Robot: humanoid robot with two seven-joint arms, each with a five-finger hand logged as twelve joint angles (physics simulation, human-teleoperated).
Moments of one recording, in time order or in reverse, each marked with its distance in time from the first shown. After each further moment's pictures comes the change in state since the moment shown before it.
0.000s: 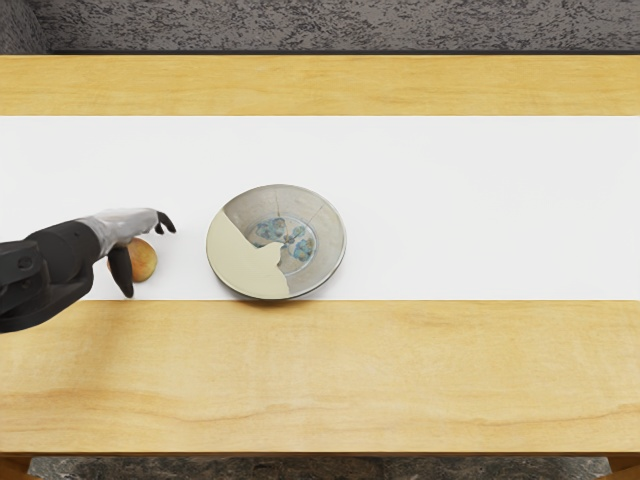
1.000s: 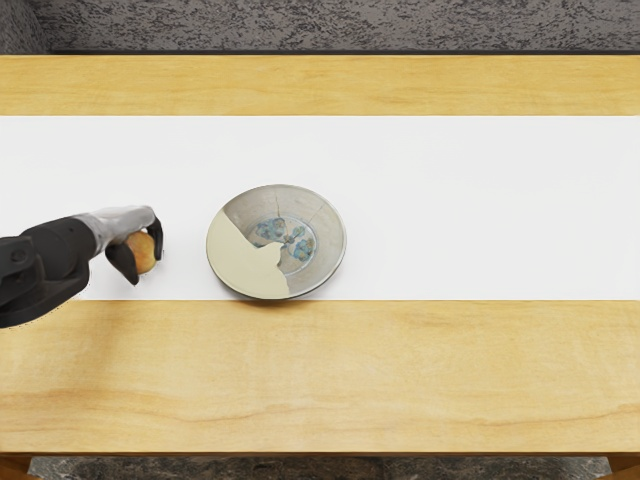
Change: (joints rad) left arm -0.022 0.020 0.007 -0.005 -0.049 0.001 -0.001; right arm 0.009 0.000 0.000 -0.001 0.000 0.000 0.000
